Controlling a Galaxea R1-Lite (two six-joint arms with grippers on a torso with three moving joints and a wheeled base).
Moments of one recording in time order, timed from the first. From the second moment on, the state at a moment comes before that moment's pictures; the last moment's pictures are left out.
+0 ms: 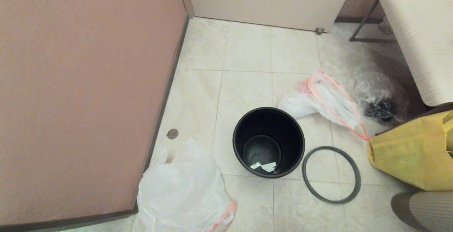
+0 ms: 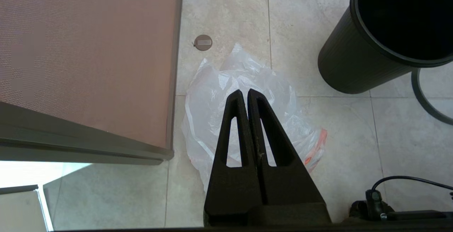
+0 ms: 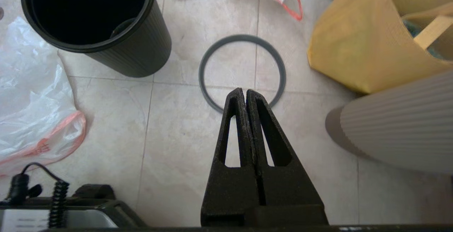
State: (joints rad) left arm -0.01 0.00 0.00 0.01 -0.03 0.04; right arm 0.00 0.03 -0.04 0.07 -0.01 -0.02
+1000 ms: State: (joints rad) left arm -0.01 0.50 -0.22 0.02 -0.01 0.21; right arm 0.00 0.00 -0.03 0.07 -0.01 -0.02
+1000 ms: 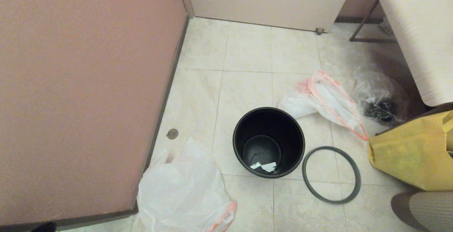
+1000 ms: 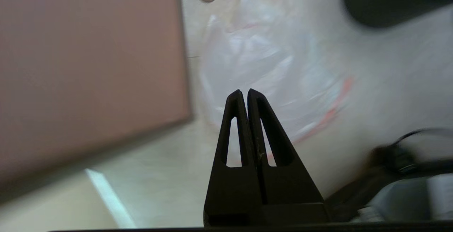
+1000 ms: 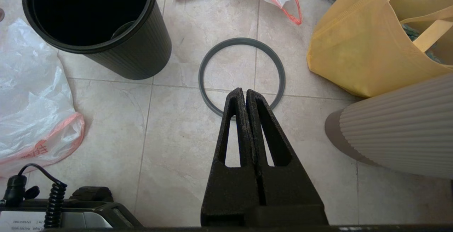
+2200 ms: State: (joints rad) left arm -0.19 1.50 -0.48 -0.25 0.31 0.32; right arm 0.00 0.00 -0.03 0.07 -0.01 -0.02
